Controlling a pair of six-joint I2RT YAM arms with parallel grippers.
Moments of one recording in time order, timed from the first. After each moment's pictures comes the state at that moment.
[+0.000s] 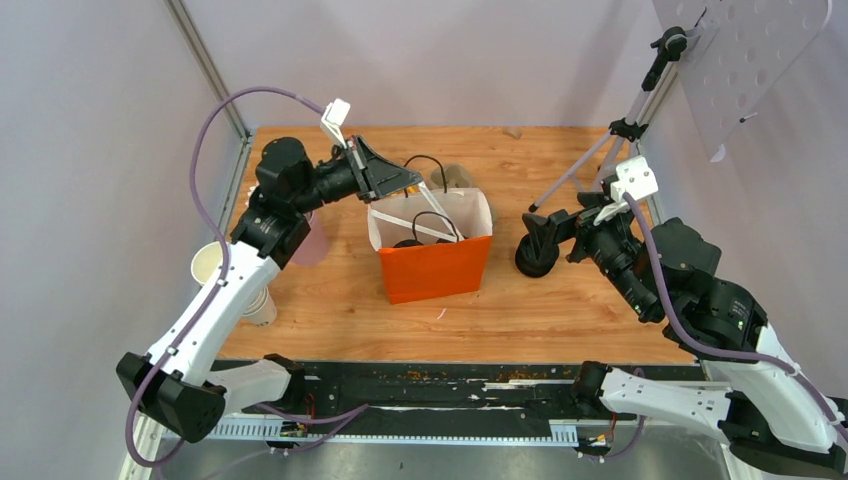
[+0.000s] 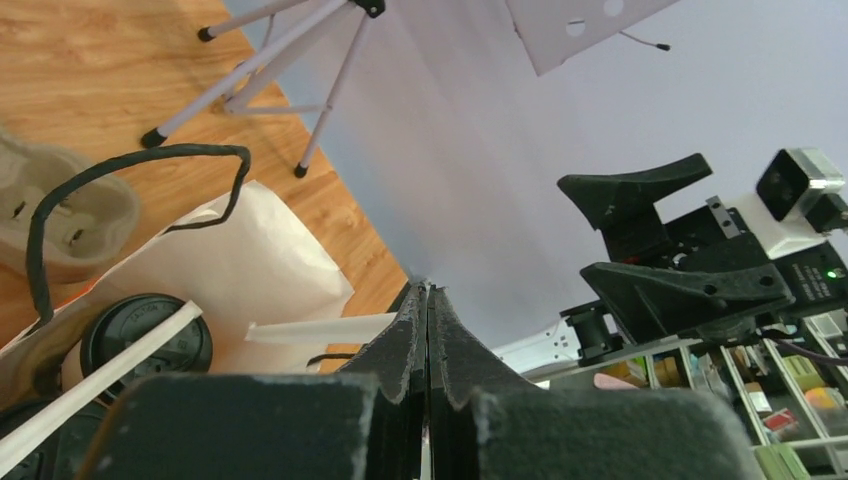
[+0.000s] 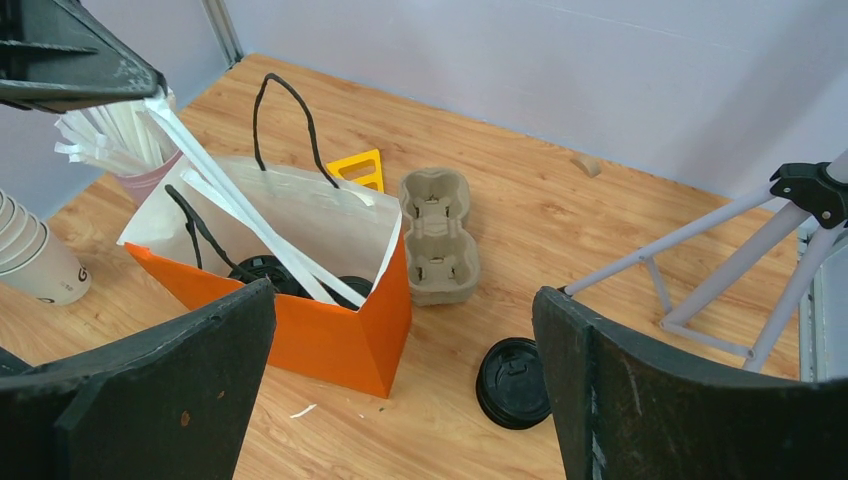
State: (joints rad) left arm -0.44 1.15 1.25 -0.06 0.64 -0.93; right arm 1.02 0.80 1.41 -0.70 0.57 0.06
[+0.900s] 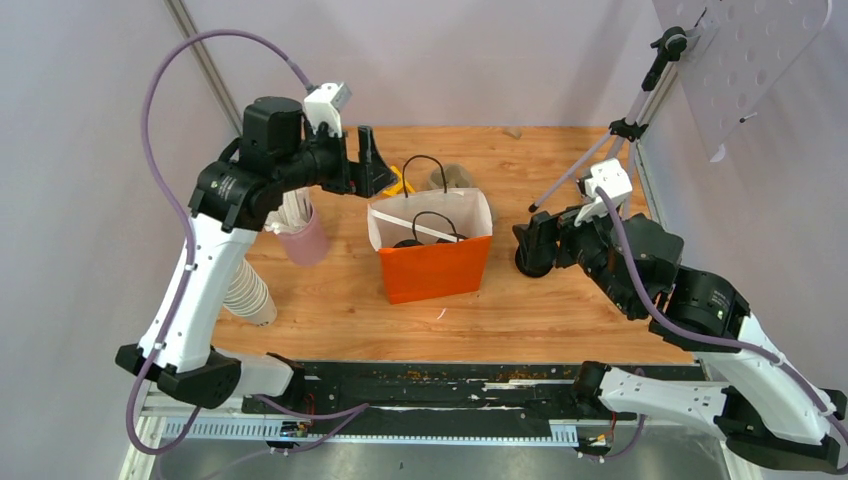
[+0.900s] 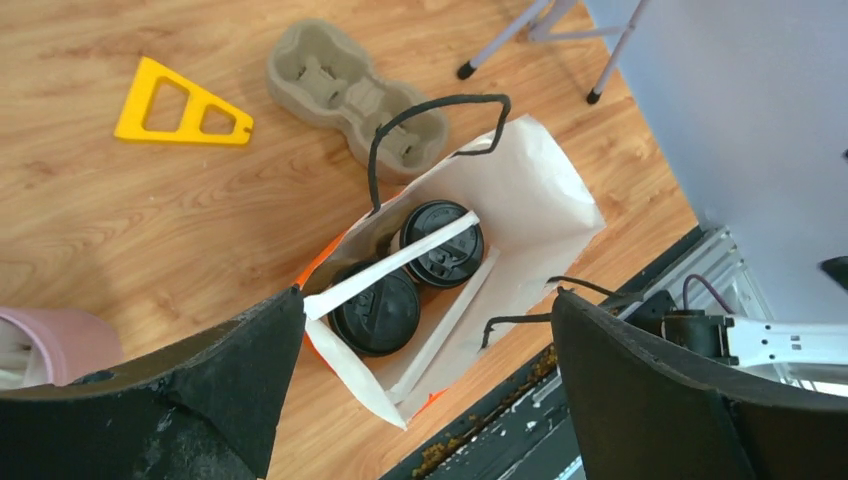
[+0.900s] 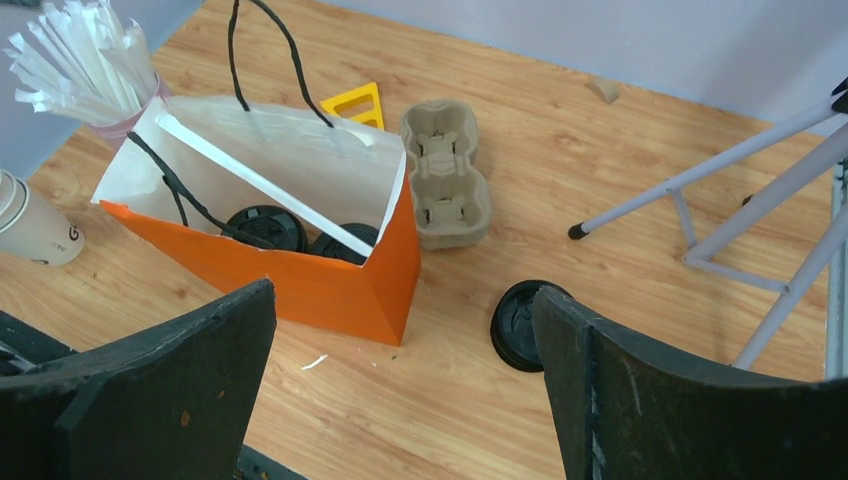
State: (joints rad) left arm -0.45 1.33 1.81 -0.97 0.30 -0.29; right arm 1.02 0.84 1.41 -0.81 0.58 0.17
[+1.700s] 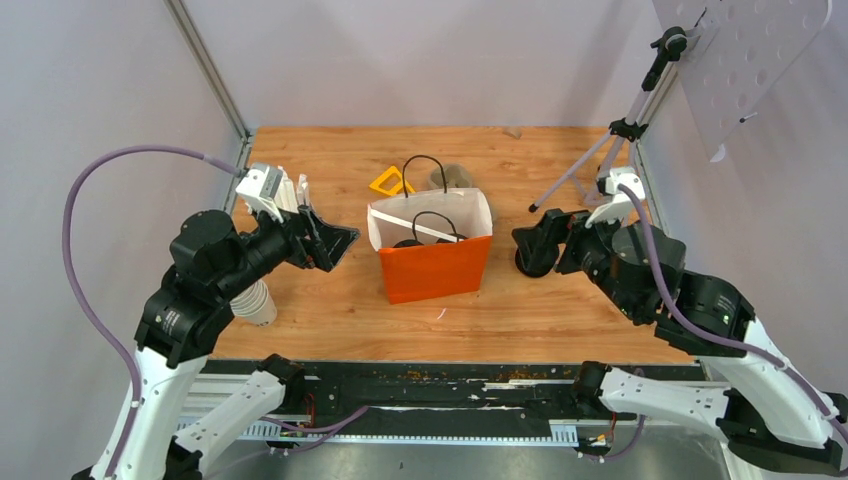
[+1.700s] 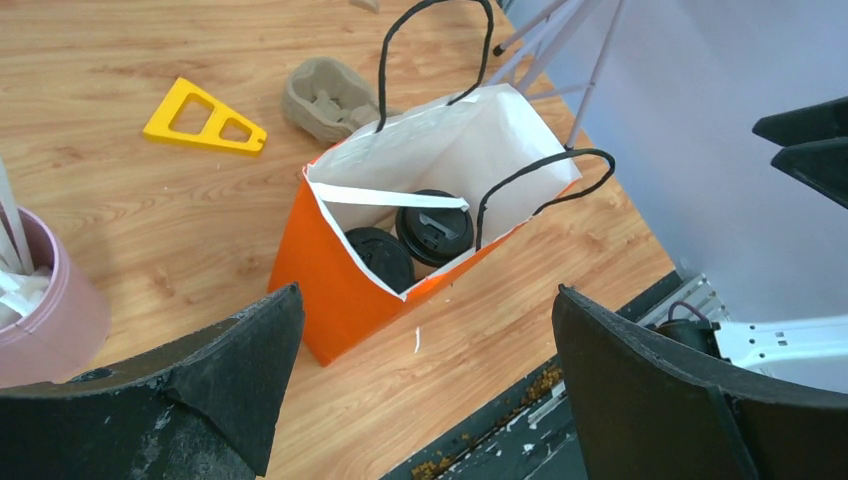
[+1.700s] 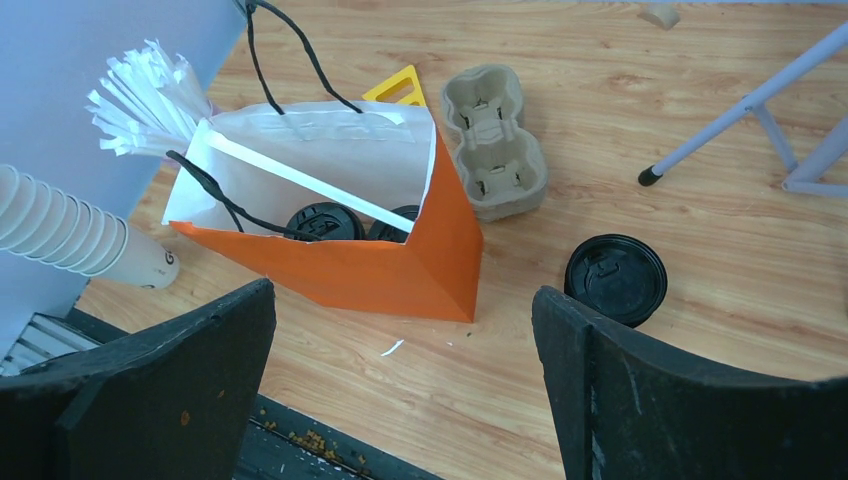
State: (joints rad) left arm -0.45 0.74 1.28 -0.74 0.21 -0.39; right arm 1.02 0.84 1.40 -0.87 0.57 0.44
